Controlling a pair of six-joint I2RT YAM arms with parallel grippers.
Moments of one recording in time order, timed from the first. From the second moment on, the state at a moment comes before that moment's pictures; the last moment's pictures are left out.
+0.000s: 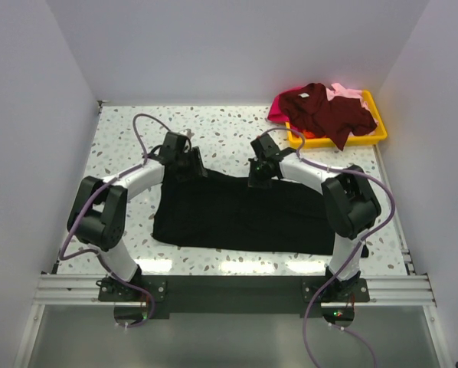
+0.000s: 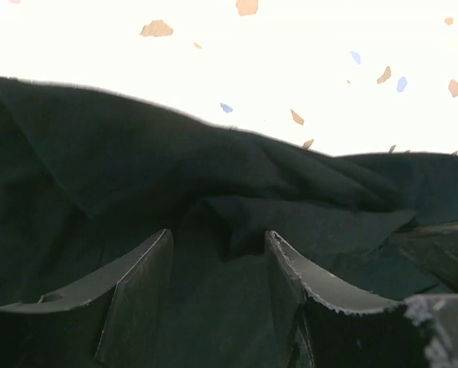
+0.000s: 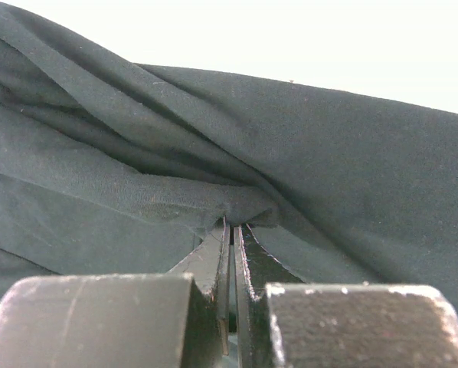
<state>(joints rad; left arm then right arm) -0.35 1.73 1.09 -0.24 0.13 -0.54 0.54 1.89 1.28 -0.50 -0.10 0.61</state>
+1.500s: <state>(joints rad) -0.38 1.66 0.89 0.02 0.17 -0.53 0.54 1.89 1.28 -0.50 -0.10 0.61</state>
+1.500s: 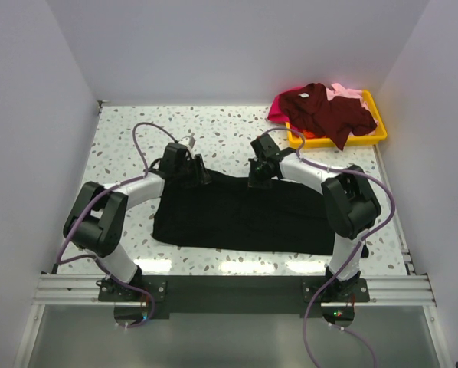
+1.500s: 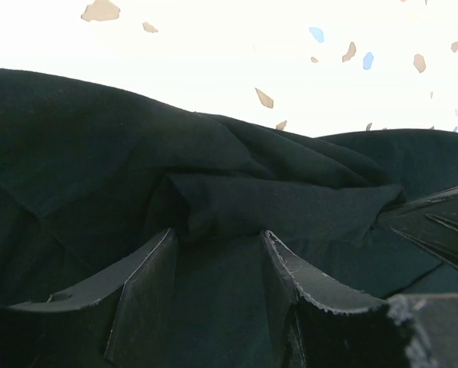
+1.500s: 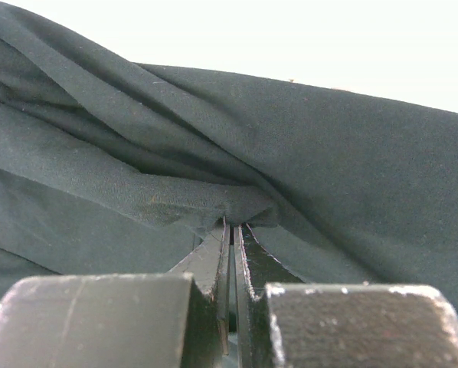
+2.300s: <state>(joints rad) -0.41 1.68 0.90 -0.03 0.16 -0.51 0.54 1.86 1.25 -0.50 -0.10 0.60</state>
